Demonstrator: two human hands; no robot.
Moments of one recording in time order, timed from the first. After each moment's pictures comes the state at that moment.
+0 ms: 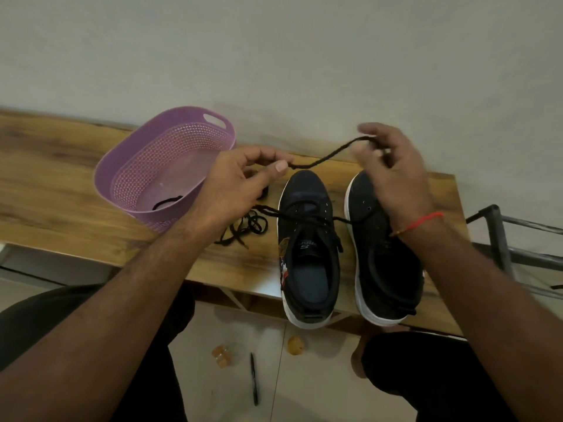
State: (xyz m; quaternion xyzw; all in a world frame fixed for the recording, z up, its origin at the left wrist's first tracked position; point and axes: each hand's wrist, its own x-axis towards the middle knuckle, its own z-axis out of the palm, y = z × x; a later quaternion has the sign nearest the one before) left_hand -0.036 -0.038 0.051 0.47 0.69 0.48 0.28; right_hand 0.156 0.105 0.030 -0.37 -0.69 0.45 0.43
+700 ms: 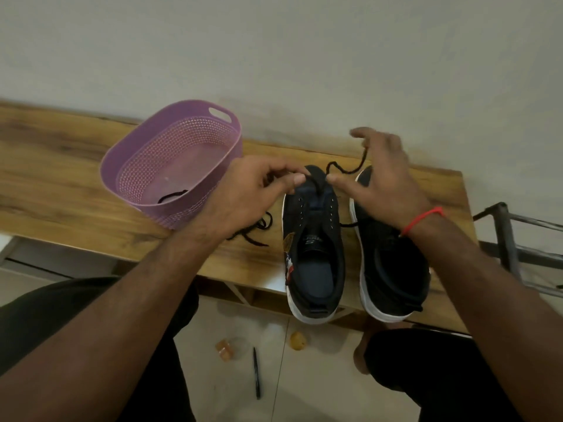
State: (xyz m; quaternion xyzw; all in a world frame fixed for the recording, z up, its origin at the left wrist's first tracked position) left_hand -0.040 -0.036 0.036 0.59 0.67 0.39 0.21; right_hand 0.156 0.096 0.029 -0.39 -0.86 0.26 0.20
